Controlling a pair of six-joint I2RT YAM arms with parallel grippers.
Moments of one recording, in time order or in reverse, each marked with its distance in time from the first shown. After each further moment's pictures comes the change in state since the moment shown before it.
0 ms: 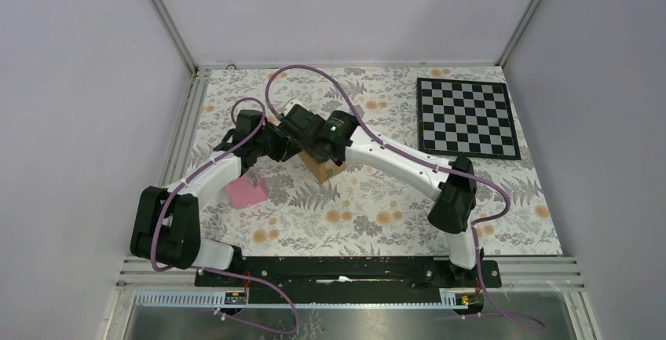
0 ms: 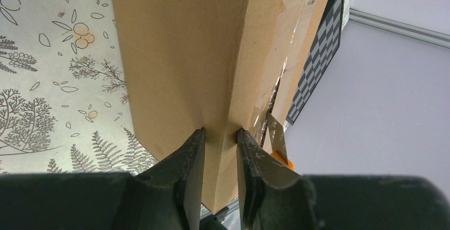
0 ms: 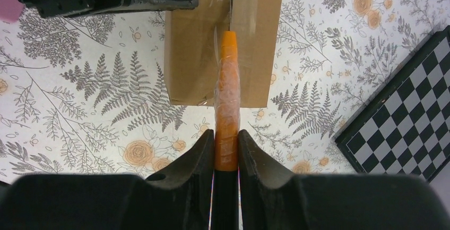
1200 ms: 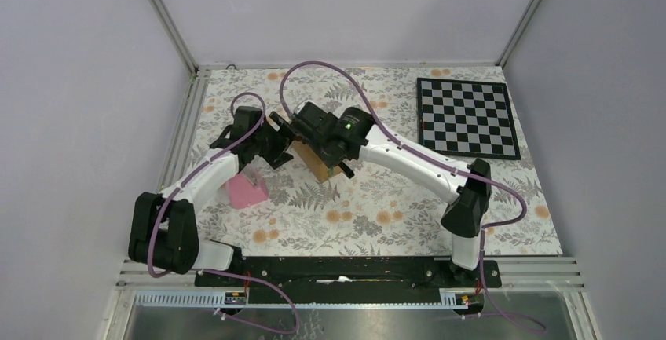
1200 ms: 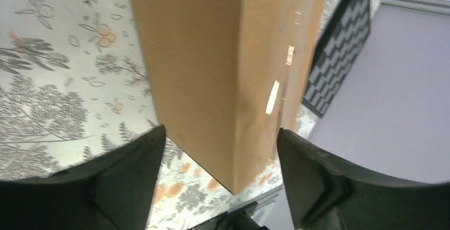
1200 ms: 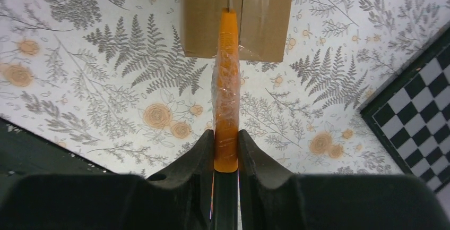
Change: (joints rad) left arm 0.000 -0.026 0.058 -0.139 -0.021 0.133; right arm -0.008 -0.079 -0.040 -0.107 -0.083 0.097
